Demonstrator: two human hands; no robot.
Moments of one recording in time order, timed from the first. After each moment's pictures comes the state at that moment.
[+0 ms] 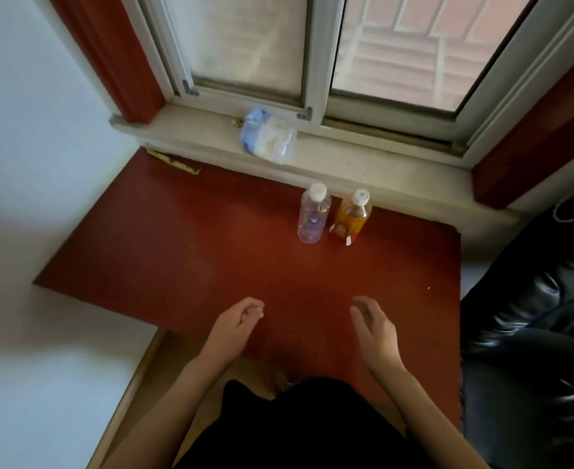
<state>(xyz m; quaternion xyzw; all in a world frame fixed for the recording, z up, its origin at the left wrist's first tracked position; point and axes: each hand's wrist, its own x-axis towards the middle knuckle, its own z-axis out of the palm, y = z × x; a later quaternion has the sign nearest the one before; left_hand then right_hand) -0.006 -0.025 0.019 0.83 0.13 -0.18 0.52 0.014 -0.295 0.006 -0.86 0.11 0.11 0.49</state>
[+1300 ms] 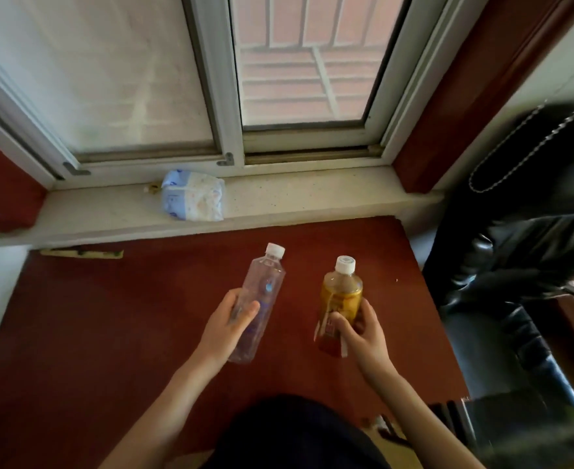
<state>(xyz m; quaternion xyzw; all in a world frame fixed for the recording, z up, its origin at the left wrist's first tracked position) 0.143 -0.005 0.030 0.77 -0.02 -0.24 0.59 0.048 -0.248 0.009 -0.76 0.26 -0.03 0.60</state>
